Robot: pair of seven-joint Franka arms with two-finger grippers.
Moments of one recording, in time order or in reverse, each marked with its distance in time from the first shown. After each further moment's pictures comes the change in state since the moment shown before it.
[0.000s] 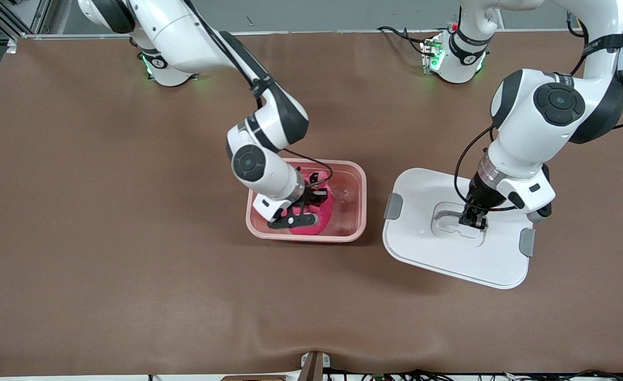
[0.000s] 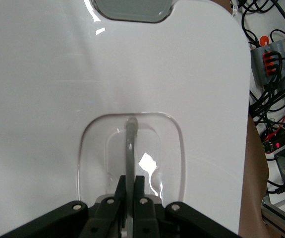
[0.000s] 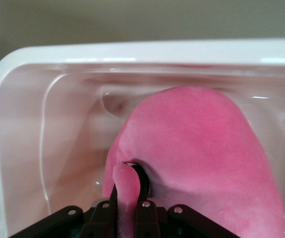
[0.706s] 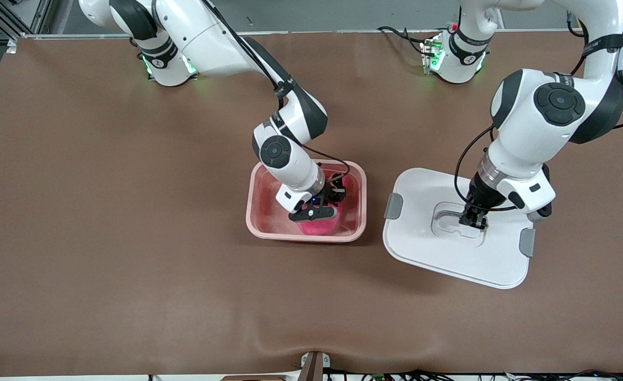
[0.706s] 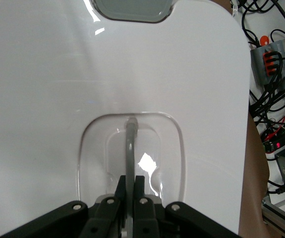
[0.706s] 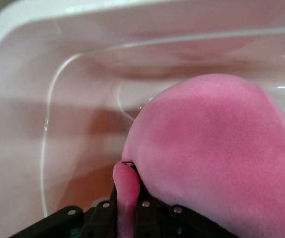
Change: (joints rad) left arm 0.001 0.000 0.000 -0.001 0.000 0.001 0.002; right arm 0.071 0.069 0.000 -0.013 0.004 0.174 0.030
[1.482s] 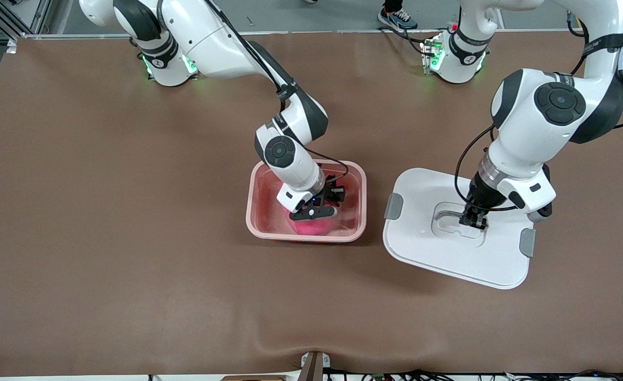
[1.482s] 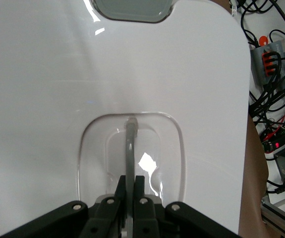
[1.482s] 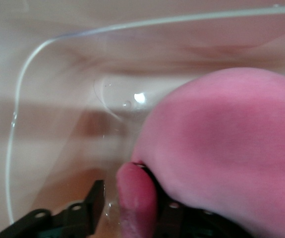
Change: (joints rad) left arm 0.000 -0.001 0.000 0.000 0.000 0.002 0.001; right arm 0.012 0.007 -0.016 -0.020 -0.035 0.007 0.002
